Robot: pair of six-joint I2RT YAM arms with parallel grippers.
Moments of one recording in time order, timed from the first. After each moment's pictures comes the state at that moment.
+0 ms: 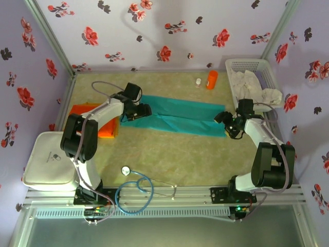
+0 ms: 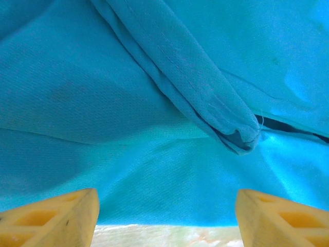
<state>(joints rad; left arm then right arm) -0.44 1.84 1.30 -0.56 0.15 -0.61 -0.09 1.42 0.84 -0.54 -0.37 0.70</state>
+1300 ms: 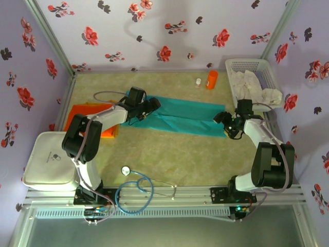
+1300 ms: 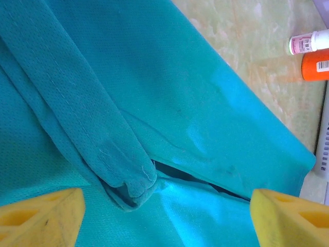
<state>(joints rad) -0.50 1.84 1.18 -0.14 0.19 -0.95 -0.08 1.42 0.83 -0.52 -0.37 0.70</state>
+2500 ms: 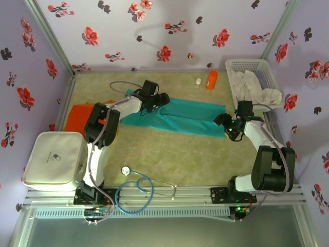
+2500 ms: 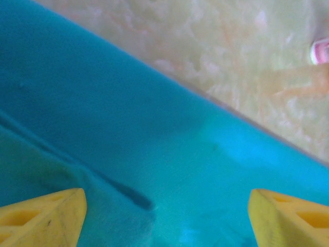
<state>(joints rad) -0.54 2.17 1.56 -0.25 0.13 -0.81 -0.08 1.39 0.81 -0.55 -0.36 0.66</state>
